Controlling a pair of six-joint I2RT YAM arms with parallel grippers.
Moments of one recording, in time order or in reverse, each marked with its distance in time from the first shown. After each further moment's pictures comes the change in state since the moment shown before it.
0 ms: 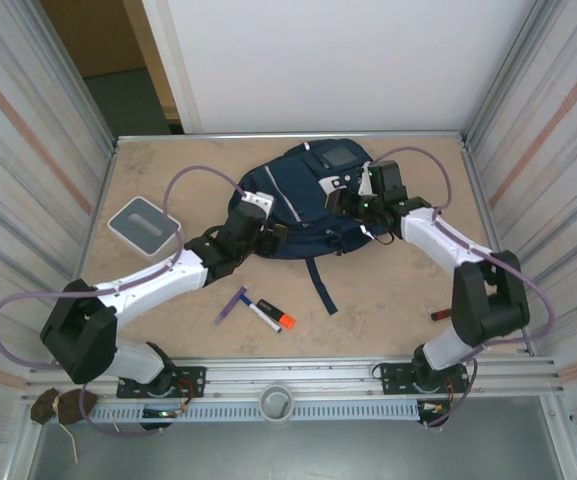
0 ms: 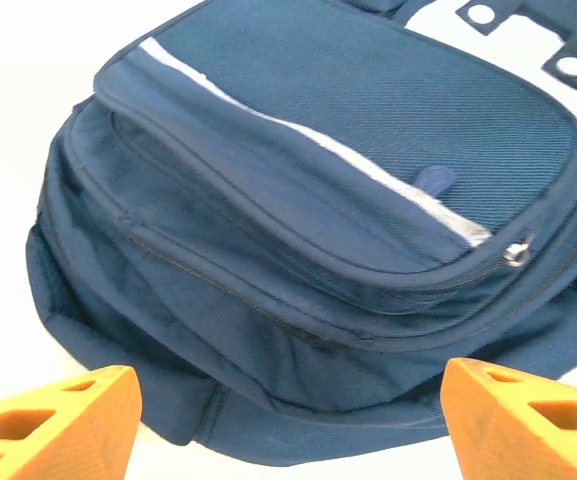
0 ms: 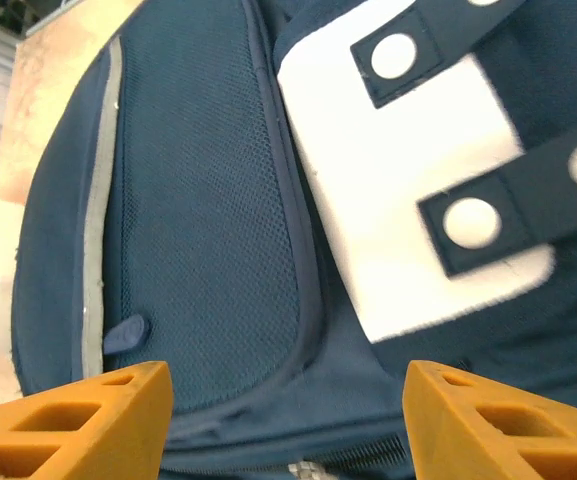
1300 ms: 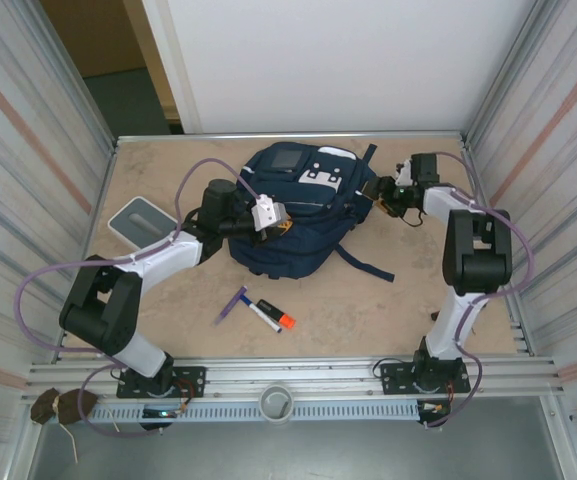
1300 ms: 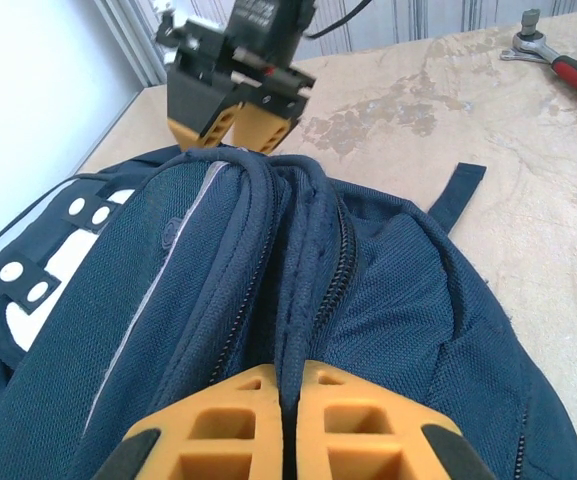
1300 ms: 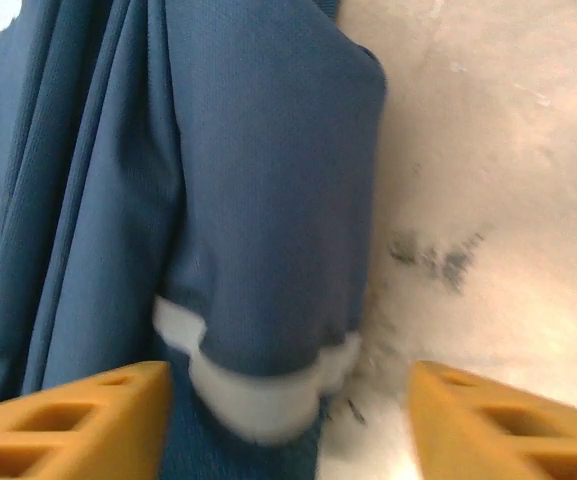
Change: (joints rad) left arm 0.272 0.156 -0.007 0.353 1.034 0.855; right arm -0.323 0.343 0.174 0.017 -0.233 0.023
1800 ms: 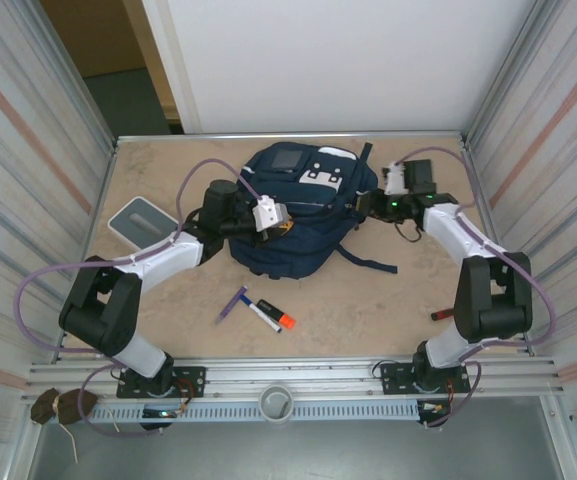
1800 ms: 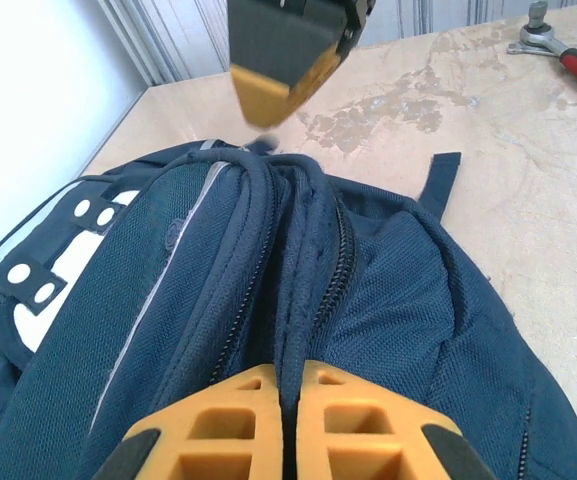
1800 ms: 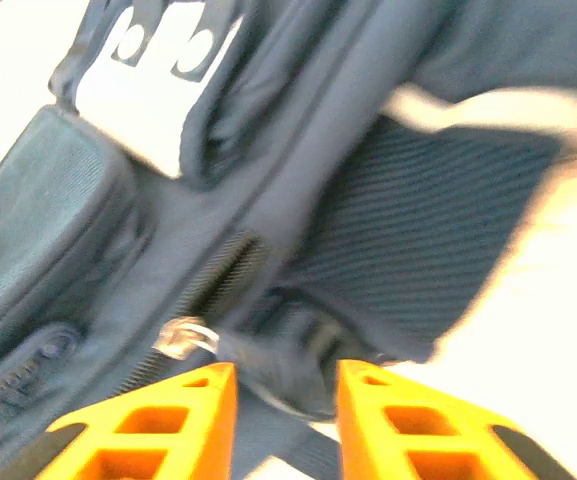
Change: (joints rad) left arm -0.006 -0.006 0.000 -0.001 -0.019 0.010; right arm 0.068 -0.370 -0.194 -0.124 0.064 -0.237
